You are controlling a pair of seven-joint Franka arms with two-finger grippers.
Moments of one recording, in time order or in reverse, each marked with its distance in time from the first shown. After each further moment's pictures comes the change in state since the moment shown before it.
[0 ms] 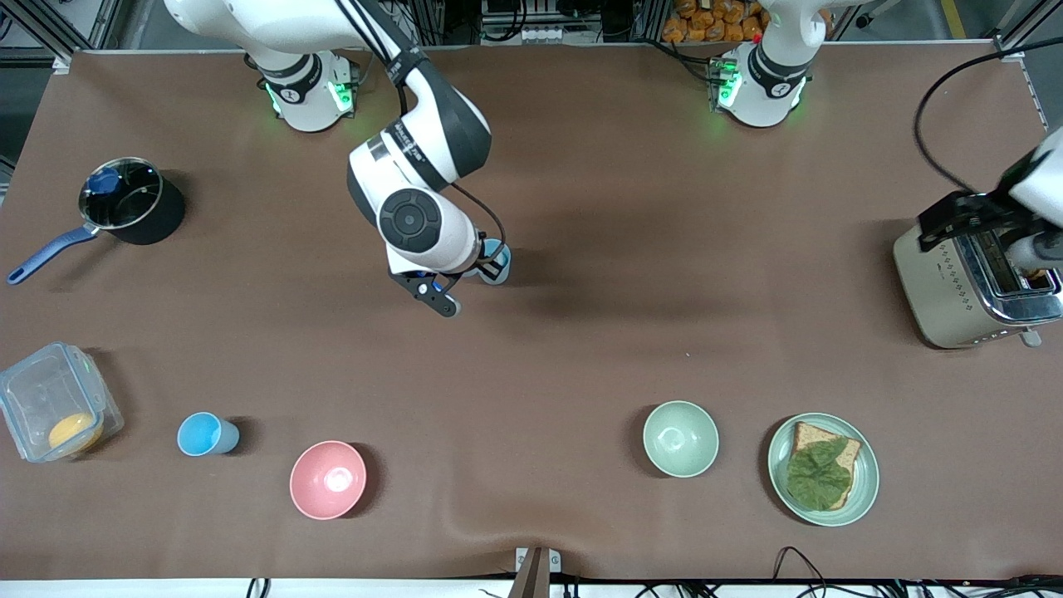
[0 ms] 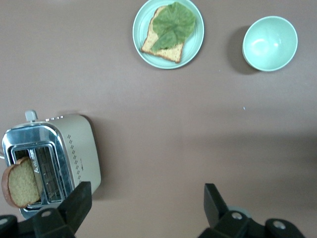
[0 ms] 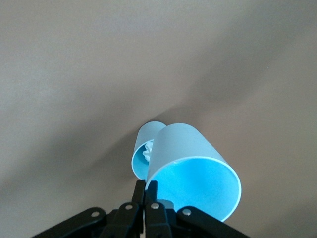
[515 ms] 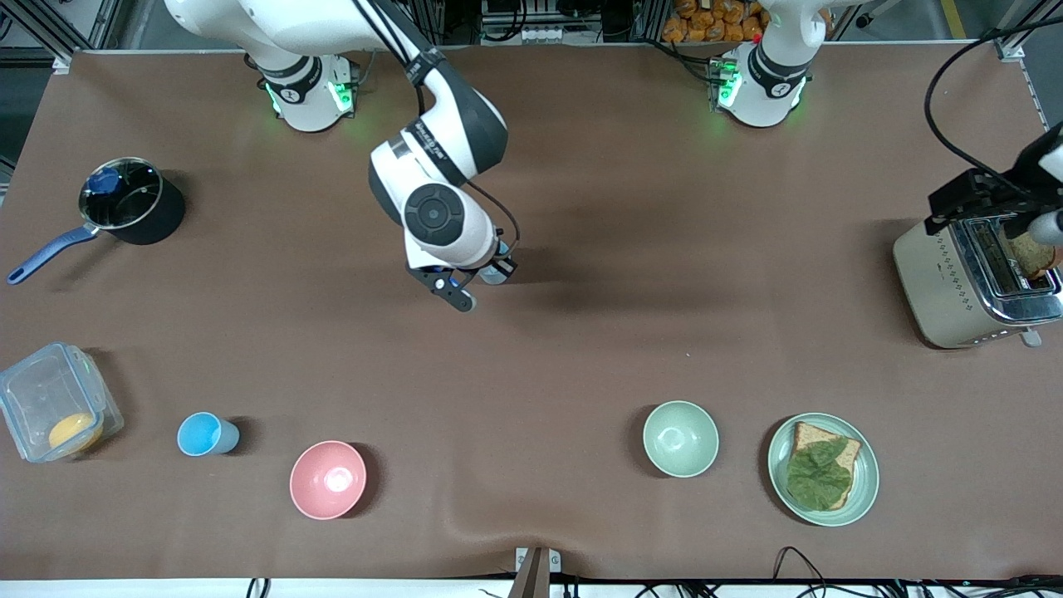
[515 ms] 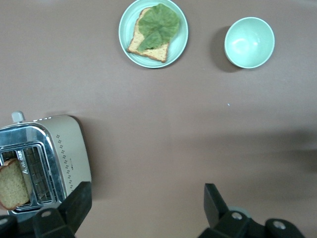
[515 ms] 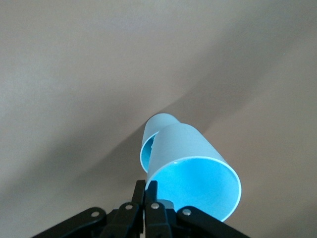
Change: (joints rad) left arm -0.075 -0.030 0.053 -0.009 -0.046 -0.007 0.013; right arm 0.049 0.032 0.000 -0.005 0.001 0.055 0.047
